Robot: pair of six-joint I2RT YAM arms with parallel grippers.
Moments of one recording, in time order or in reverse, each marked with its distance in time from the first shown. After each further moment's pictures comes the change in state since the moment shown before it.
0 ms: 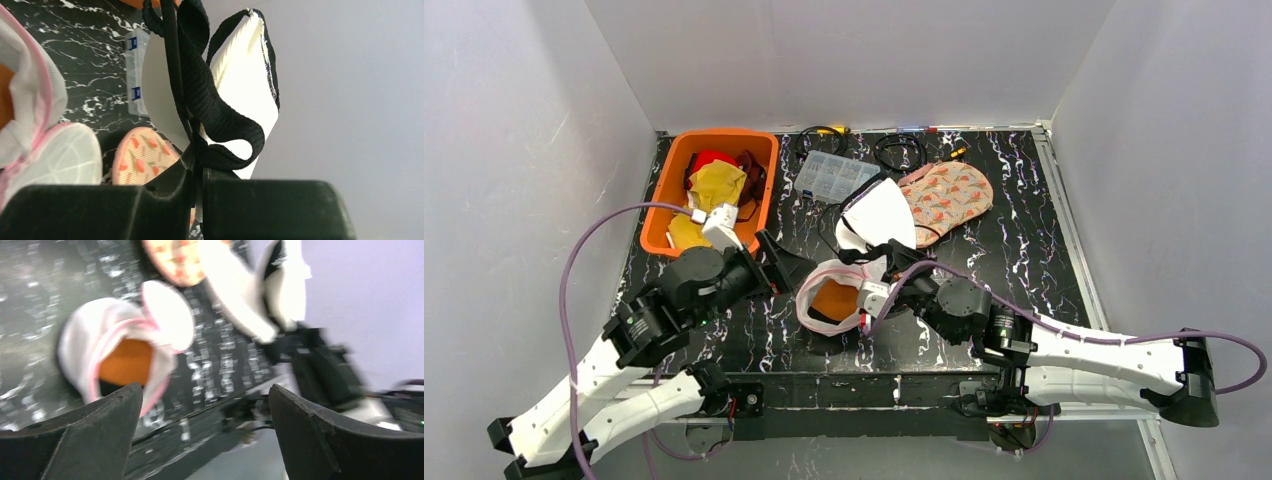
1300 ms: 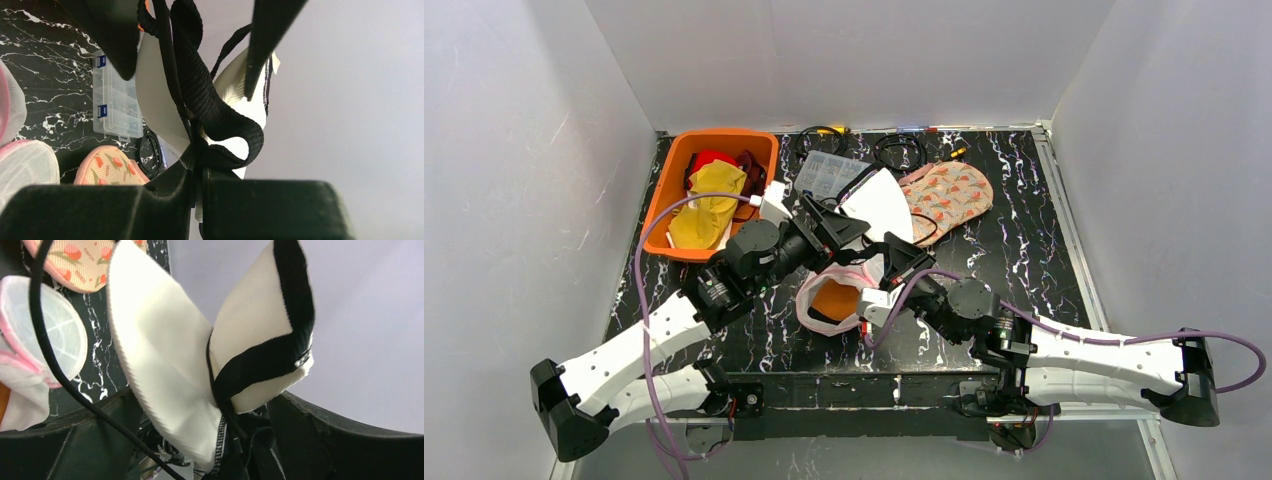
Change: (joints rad) left arm 0.005 0.261 -0.117 0.628 0.131 -0.373; right arm 0.011 -0.008 -0.047 0.180 -0.050 -0.248
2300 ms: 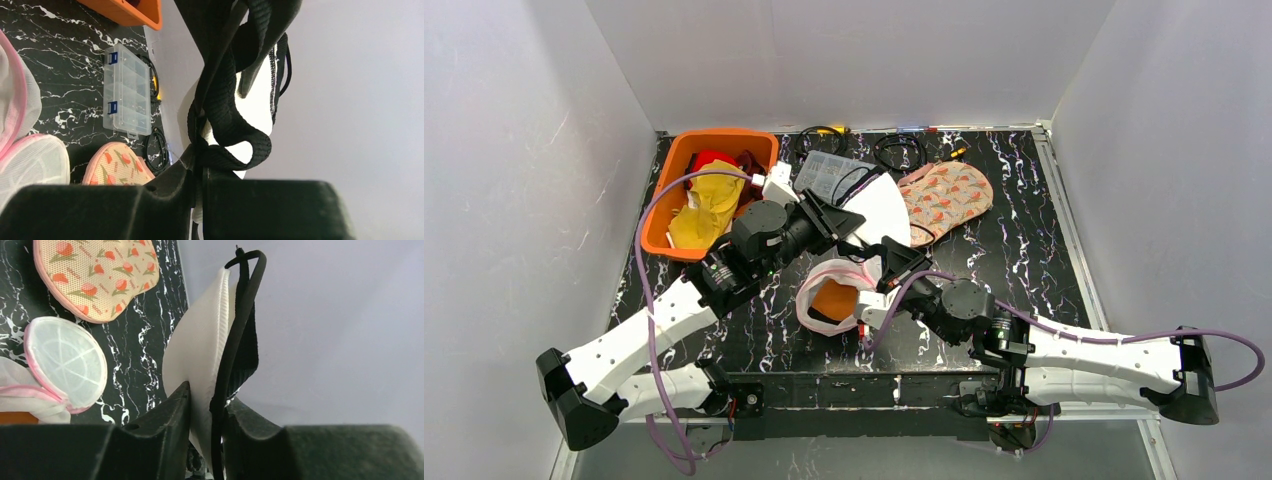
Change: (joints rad) left arm 0.006 0.096 0.149 -0.055 -0.032 0.149; right arm 0.008 0.013 0.003 -0.033 -0.002 0.018
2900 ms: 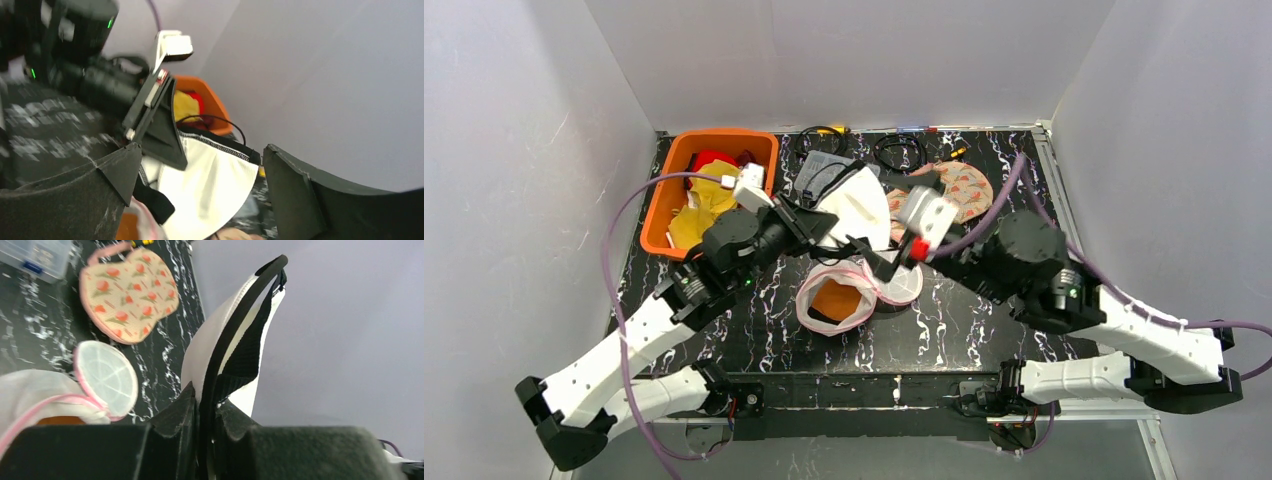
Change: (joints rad) left arm 0.025 -0.106 -0.016 -0.064 -0.066 0.111; right arm 0.005 0.127 0.682 -0.470 -0.229 0.658
